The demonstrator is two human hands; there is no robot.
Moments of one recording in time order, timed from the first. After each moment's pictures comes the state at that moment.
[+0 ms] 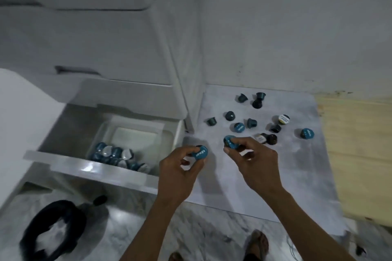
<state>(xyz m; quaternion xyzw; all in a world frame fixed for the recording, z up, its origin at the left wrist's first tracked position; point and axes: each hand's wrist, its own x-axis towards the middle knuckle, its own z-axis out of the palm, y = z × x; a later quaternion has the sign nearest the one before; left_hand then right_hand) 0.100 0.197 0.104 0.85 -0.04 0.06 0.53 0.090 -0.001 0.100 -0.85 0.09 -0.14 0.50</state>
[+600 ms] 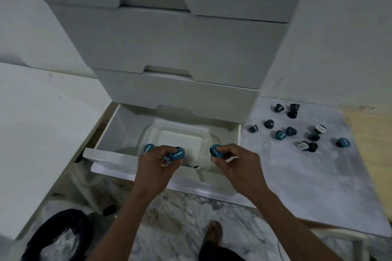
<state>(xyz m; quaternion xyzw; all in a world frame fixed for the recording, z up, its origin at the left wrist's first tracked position) 0.143 0.440 0.116 0.89 -0.05 0.01 0.46 0.110 0.211 0.115 -0.86 0.06 -0.08 0.51</state>
